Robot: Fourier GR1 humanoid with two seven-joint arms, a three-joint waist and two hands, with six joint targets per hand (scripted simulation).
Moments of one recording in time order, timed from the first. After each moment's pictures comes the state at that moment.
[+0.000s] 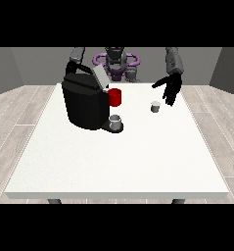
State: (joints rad) left arm -0.37 0.54 0.06 -1.11 -0.30 -0.24 -0.15; right arm -0.16 -0.02 0.09 -1.57 0.20 -0.17 0.01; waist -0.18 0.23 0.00
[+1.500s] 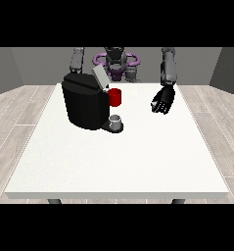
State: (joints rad) left arm -0.60 0.49 -0.12 -0.73 -0.79 -0.04 -0.24; right arm -0.26 -0.02 0.04 -1.33 0.14 -0.15 -0.05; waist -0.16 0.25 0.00
